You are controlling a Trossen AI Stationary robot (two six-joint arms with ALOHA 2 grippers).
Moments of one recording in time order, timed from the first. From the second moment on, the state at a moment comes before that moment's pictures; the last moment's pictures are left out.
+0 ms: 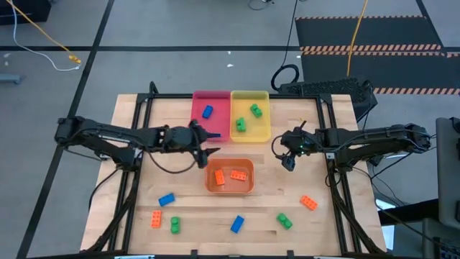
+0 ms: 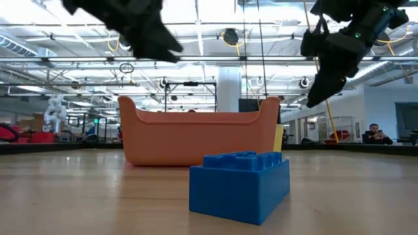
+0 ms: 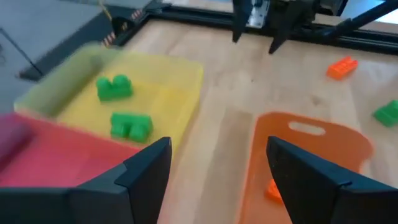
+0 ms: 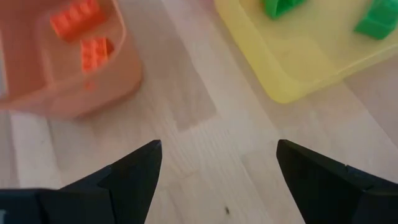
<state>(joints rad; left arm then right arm) -0.02 1.23 0.80 -0.06 -0.24 -0.15 -0.05 0.98 0.59 -0.51 0.13 0.36</state>
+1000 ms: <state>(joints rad) -0.46 1.26 1.01 -1.00 0.08 -1.07 -0.10 0.98 0.36 0.06 0.34 0.17</state>
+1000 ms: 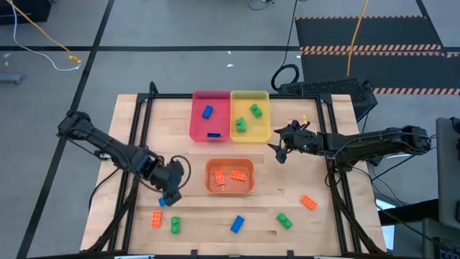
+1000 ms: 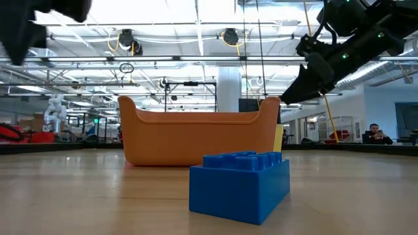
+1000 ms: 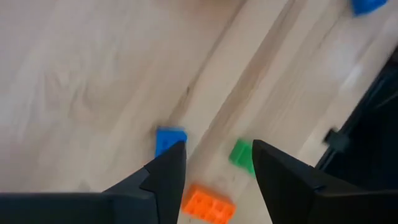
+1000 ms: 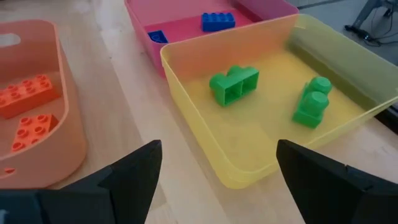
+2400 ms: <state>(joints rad) -0.60 1.54 0.81 -0.92 0.13 -1.16 -0.05 0.98 0.36 0.04 0.34 0.23</state>
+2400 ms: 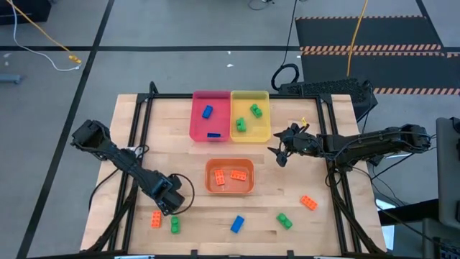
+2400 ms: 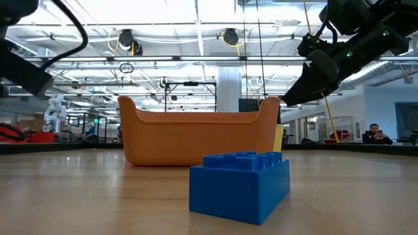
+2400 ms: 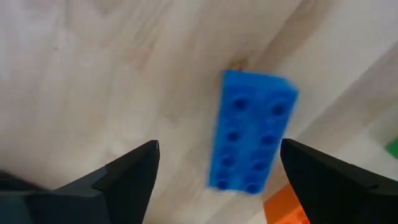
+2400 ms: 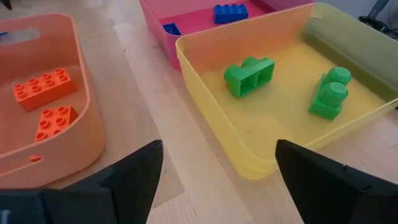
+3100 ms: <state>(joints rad) -0.51 1.54 0.76 -0.83 0.12 -1.07 -0.04 0.98 0.36 -0.02 0.34 0.26</state>
